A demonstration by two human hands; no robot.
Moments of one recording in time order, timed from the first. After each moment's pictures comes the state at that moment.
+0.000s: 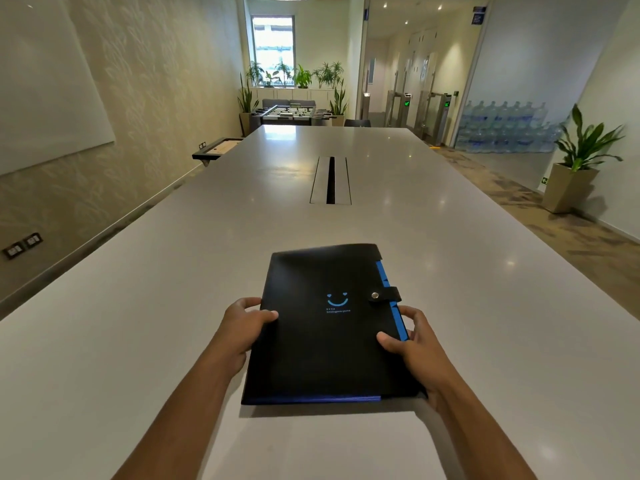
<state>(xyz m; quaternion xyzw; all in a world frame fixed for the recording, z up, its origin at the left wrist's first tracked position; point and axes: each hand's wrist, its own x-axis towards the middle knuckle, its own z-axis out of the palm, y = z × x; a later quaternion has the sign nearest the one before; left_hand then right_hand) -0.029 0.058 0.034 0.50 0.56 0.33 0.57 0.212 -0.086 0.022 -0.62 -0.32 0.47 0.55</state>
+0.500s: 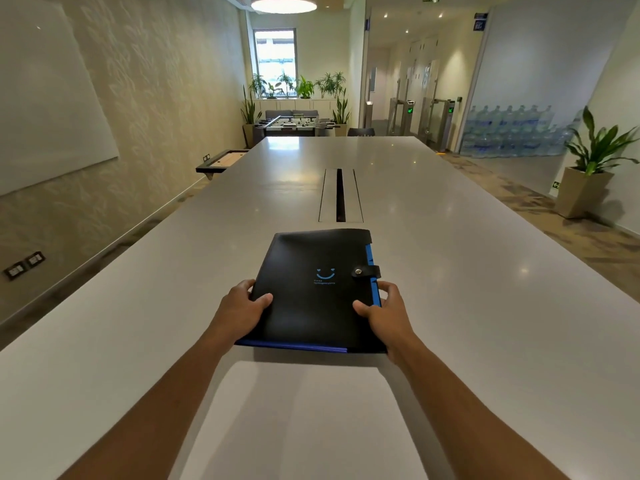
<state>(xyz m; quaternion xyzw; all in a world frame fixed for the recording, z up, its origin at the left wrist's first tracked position) -0.025 0.184 0.049 0.69 0.55 0.29 0.36 0.212 0.083 0.025 -0.65 -0.32 0.40 0.57</state>
